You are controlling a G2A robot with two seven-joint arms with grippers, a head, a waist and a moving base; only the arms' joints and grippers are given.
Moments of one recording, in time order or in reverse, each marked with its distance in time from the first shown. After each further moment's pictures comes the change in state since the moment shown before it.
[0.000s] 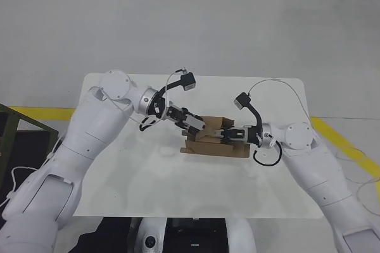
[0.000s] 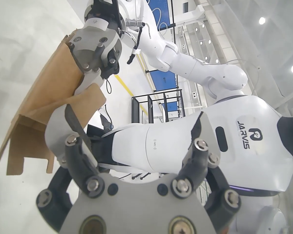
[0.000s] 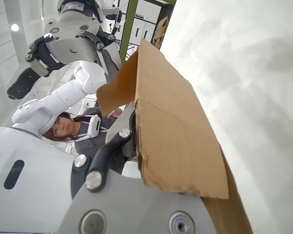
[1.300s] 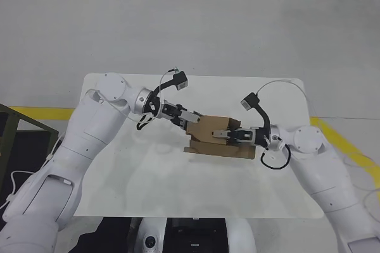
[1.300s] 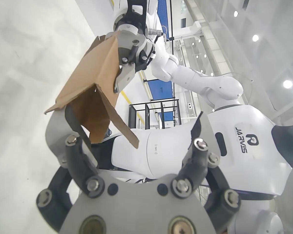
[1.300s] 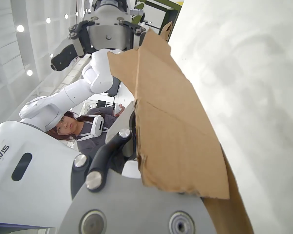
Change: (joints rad) left arm 0.014 -0.001 -0.026 0.089 0.004 -0.015 0.017; right arm -0.068 0.020 0.084 -0.080 0.021 0.002 0.041
